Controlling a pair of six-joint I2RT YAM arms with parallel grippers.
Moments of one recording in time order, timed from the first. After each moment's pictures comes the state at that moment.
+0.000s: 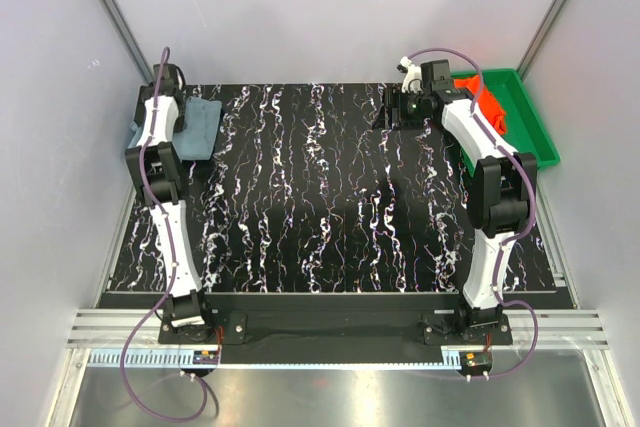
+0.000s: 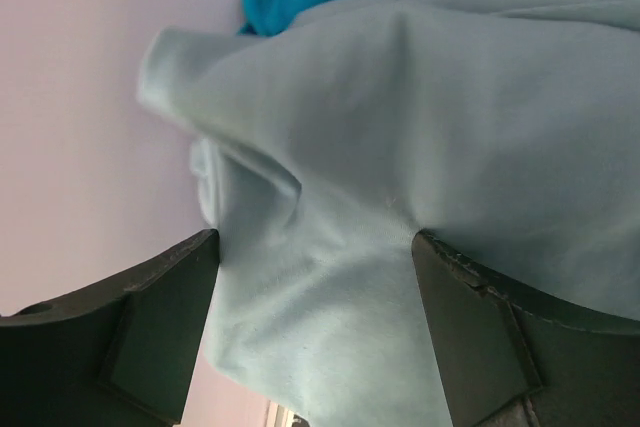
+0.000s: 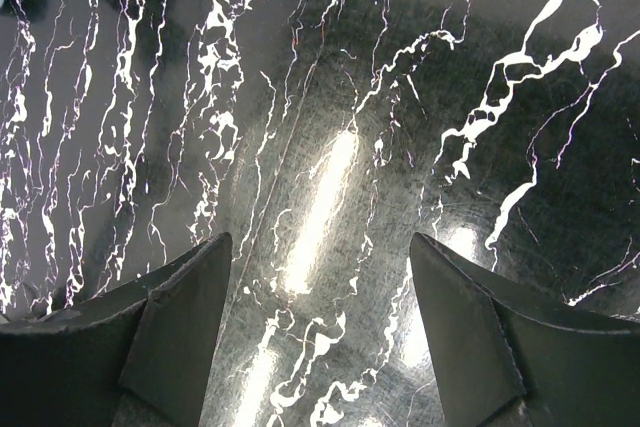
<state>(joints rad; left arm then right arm) 0.21 2.58 2.41 -0.74 -0.51 0.34 0.16 2.03 1.77 -0.57 -0.47 0.11</state>
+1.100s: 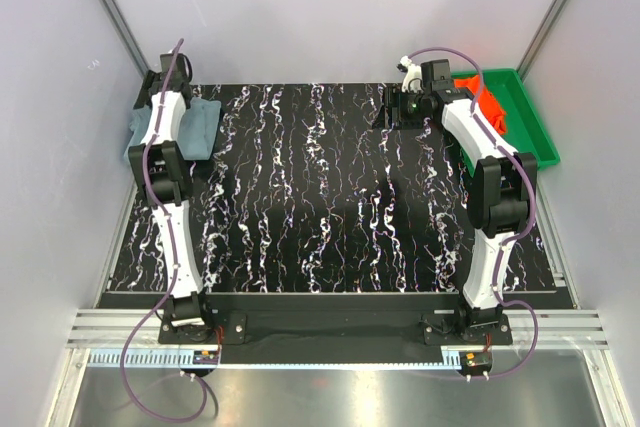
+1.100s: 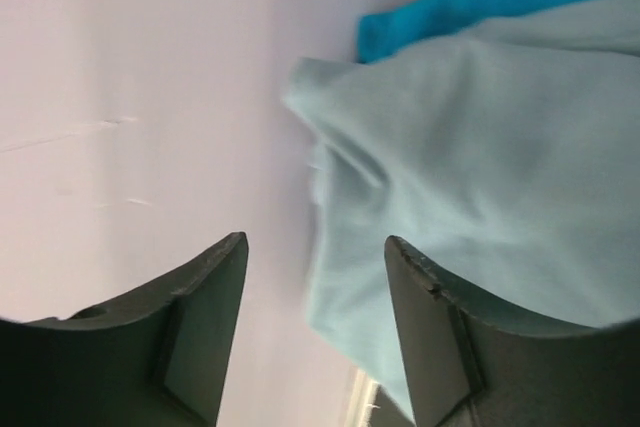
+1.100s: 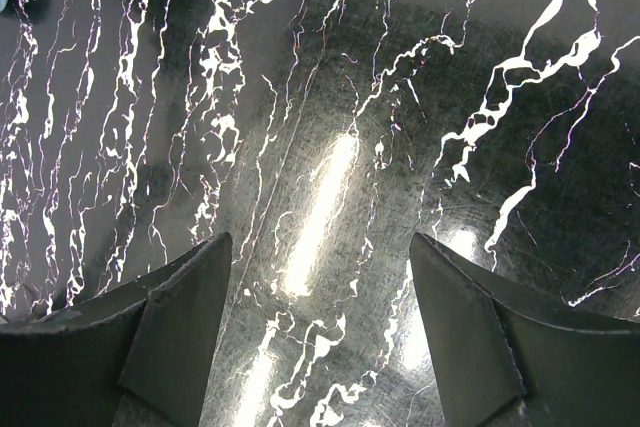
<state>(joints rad) 0.16 2.52 2.36 -0.63 -0.69 0.51 0.16 2.03 1.77 -0.57 -0.47 0.11</state>
